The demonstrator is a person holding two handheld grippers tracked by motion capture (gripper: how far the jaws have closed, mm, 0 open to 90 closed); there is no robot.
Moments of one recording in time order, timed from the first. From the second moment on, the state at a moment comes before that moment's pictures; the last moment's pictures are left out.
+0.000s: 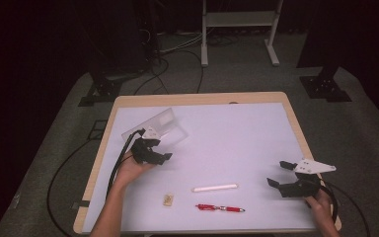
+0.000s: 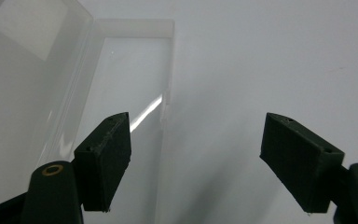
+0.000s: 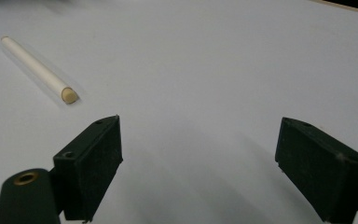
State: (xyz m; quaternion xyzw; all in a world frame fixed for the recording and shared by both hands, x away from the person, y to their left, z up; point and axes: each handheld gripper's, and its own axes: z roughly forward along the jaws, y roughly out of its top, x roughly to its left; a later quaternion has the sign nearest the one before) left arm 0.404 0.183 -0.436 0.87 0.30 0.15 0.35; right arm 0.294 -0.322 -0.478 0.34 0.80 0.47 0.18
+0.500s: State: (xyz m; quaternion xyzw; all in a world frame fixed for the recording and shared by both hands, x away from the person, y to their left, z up) left arm 0.419 0.178 -0.444 0.87 0.31 0.15 0.34; right arm 0.294 -0.322 -0.478 0.34 0.80 0.47 0.18
